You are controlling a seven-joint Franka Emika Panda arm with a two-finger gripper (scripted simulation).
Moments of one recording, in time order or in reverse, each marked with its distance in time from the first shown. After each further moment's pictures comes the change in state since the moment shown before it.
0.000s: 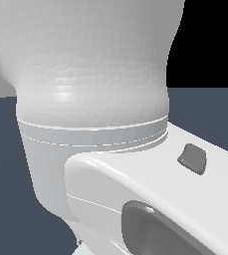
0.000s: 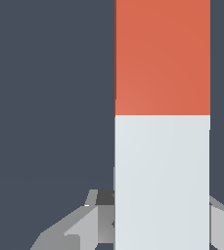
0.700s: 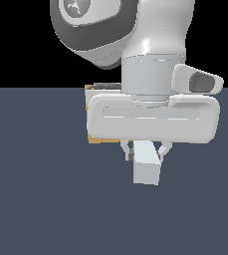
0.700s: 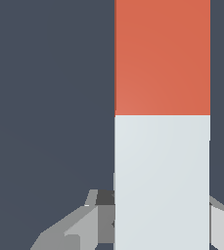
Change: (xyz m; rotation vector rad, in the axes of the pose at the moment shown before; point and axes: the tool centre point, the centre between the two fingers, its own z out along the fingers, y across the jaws) arm 0.138 -0.022 -0.048 -0.002 0.000 -0.537
